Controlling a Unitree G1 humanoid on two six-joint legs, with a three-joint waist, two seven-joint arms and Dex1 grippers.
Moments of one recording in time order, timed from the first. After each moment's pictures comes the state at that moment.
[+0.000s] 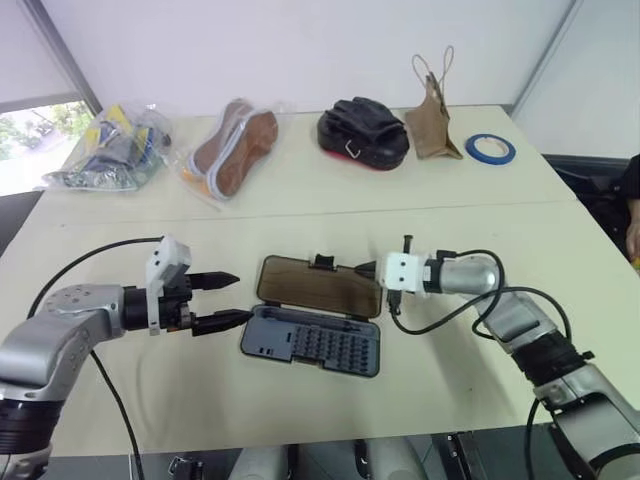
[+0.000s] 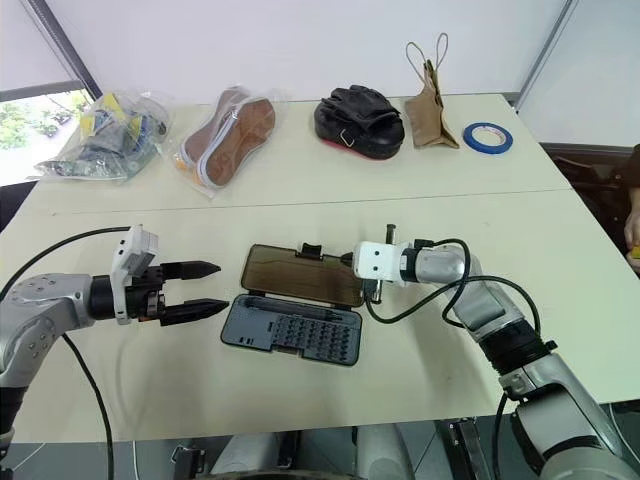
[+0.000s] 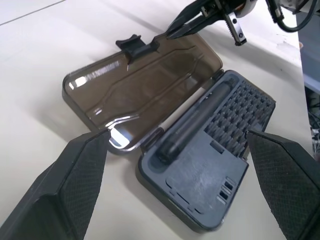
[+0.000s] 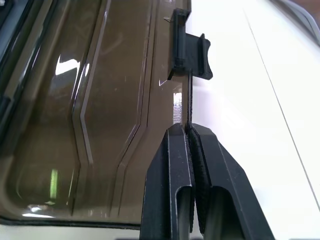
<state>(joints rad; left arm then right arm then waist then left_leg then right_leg) -0.15 0.85 0.15 -0.25 -0.66 0.67 -1.11 -0.54 -0.66 0.38 0.20 -0.10 -0.20 0.86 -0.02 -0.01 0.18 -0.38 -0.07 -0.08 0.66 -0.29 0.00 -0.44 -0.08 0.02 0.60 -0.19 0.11</state>
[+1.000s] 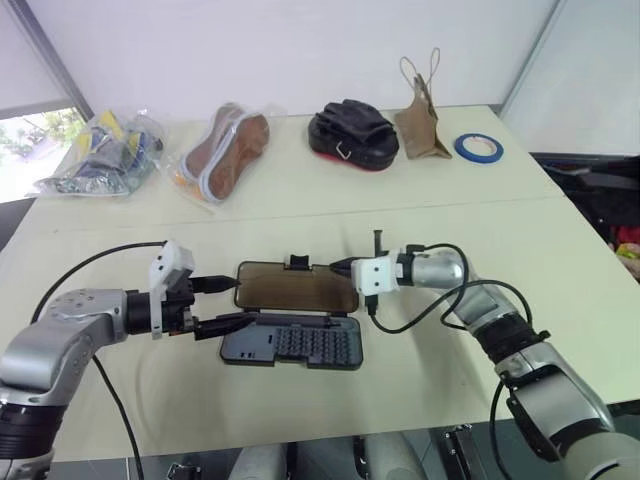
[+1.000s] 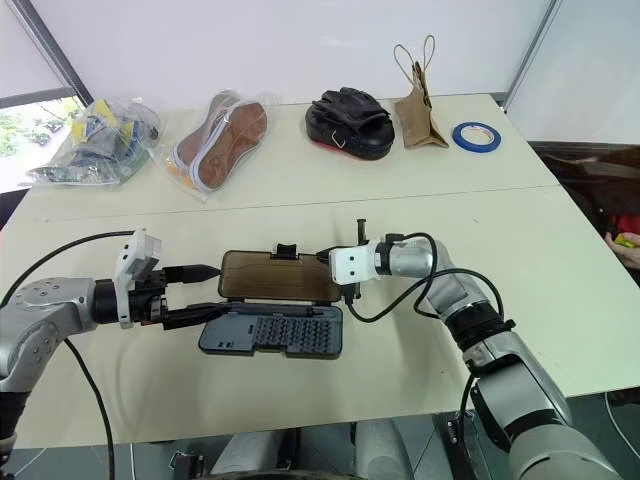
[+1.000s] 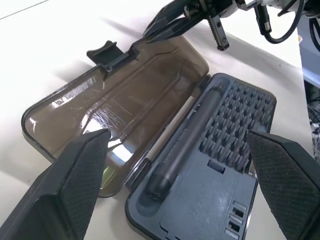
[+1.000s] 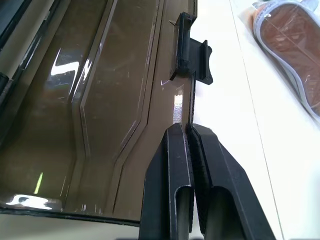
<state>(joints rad) -0.13 0.84 0.14 -0.26 -0.64 0.65 -1.10 -0.66 -0.51 0.39 0.45 -0.25 -0.48 0.83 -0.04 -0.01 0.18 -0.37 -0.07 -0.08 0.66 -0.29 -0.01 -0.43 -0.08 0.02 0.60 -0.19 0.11</state>
